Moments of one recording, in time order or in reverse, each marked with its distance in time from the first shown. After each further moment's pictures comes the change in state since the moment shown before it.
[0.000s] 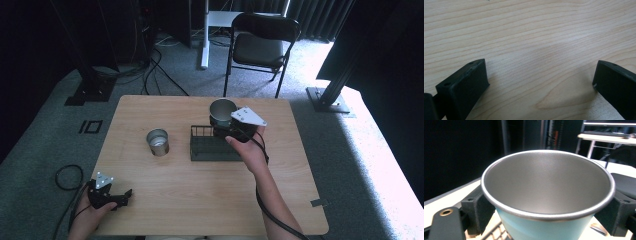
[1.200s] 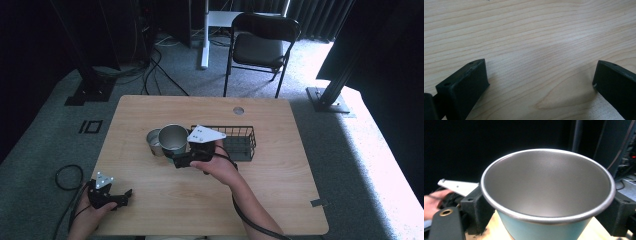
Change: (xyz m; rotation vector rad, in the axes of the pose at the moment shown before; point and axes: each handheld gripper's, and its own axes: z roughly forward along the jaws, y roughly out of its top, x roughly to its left) left arm 0.000 0.000 0.000 0.001 -0.001 0.000; right arm 0.104 -0.012 0.019 0.025 0.512 -0.054
